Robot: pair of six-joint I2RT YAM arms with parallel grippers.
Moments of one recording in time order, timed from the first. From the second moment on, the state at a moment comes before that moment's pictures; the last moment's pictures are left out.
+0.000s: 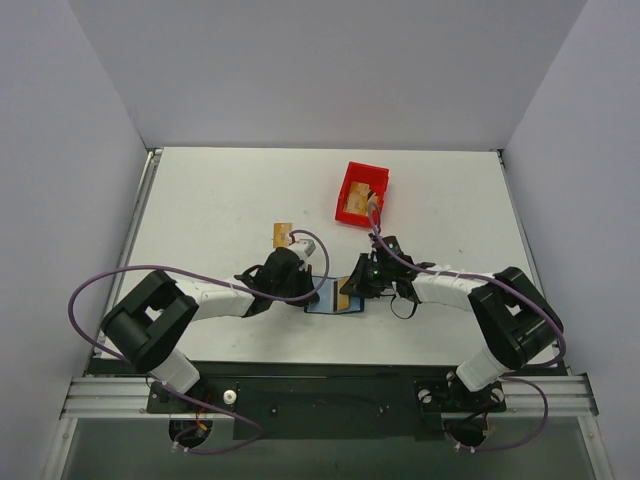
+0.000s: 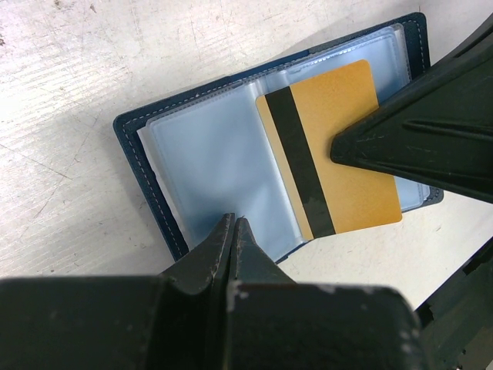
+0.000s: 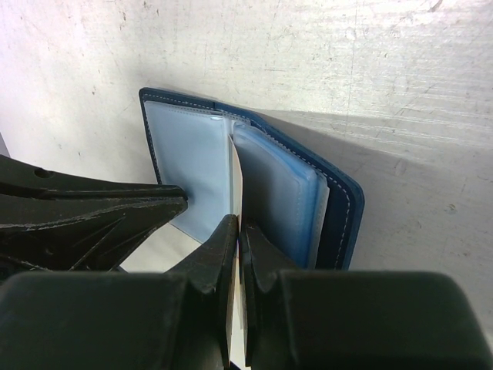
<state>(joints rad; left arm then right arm) -0.76 1.59 0.65 0.20 0.13 -0.57 0.57 1.57 0.62 0.10 -0.27 0.83</state>
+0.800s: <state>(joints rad) -0.76 1.58 0.65 0.19 0.12 -0.57 0.55 1.63 0.59 0.26 -0.34 0.87</state>
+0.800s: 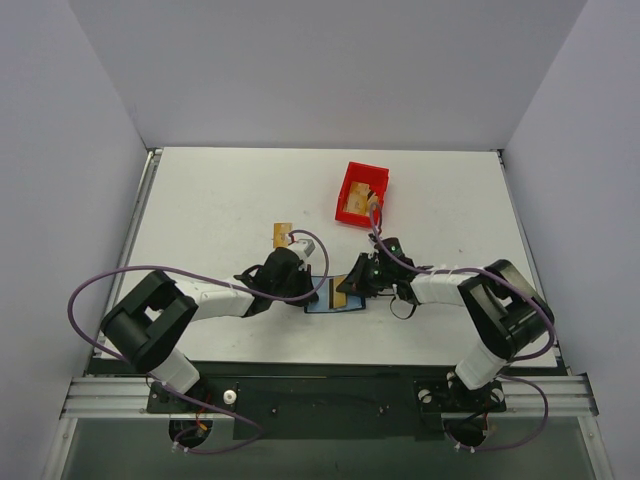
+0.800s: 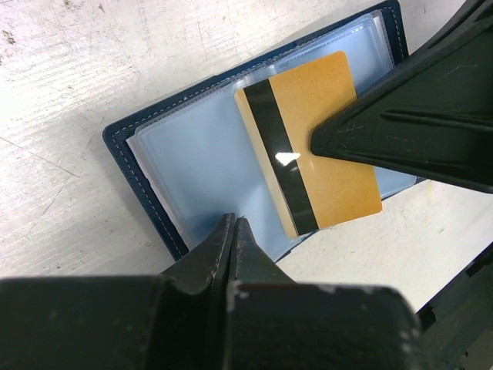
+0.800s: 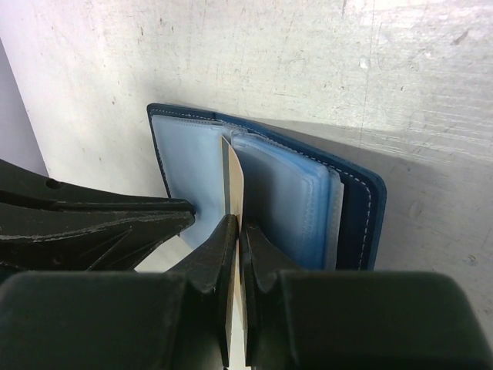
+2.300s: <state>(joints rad) -0.75 1.46 0.58 0.06 -0.10 -0.64 0.58 1.73 0.58 0.45 -0.43 0.88</state>
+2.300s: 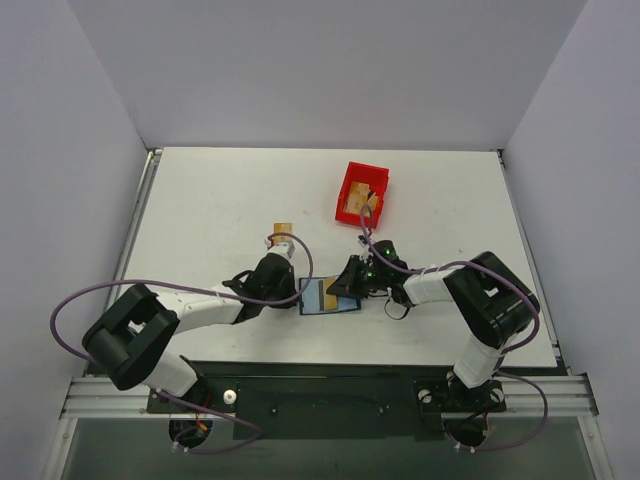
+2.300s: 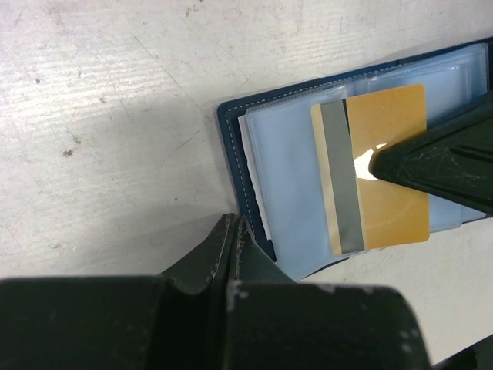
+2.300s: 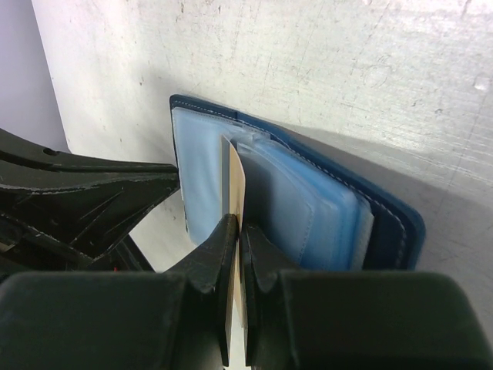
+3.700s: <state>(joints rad) -0.82 1.53 0.60 0.17 -0.11 -0.68 0.70 1.66 0.80 -0.07 -0.12 0.80</state>
